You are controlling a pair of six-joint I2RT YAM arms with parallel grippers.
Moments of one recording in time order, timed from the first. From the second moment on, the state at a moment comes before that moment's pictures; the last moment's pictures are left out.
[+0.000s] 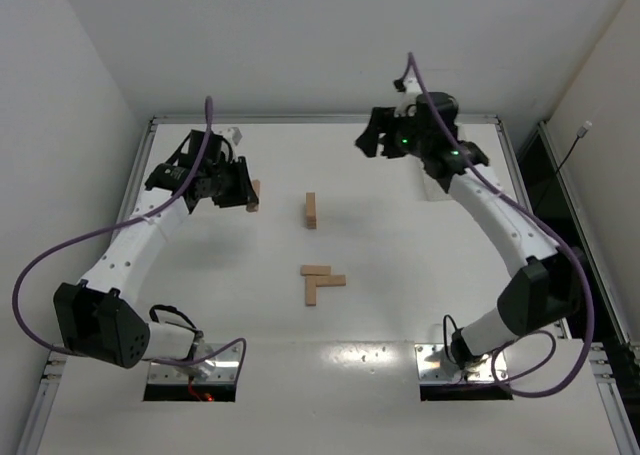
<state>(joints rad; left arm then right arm) -0.24 1.31 1.26 -0.78 0.21 -0.36 0.40 1.56 1.40 -0.24 -0.23 0.33</state>
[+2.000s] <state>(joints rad) -0.63 2.03 1.74 -0.83 -0.26 -0.61 -0.21 1.20 1.22 -0.72 -0.28 -0.06</state>
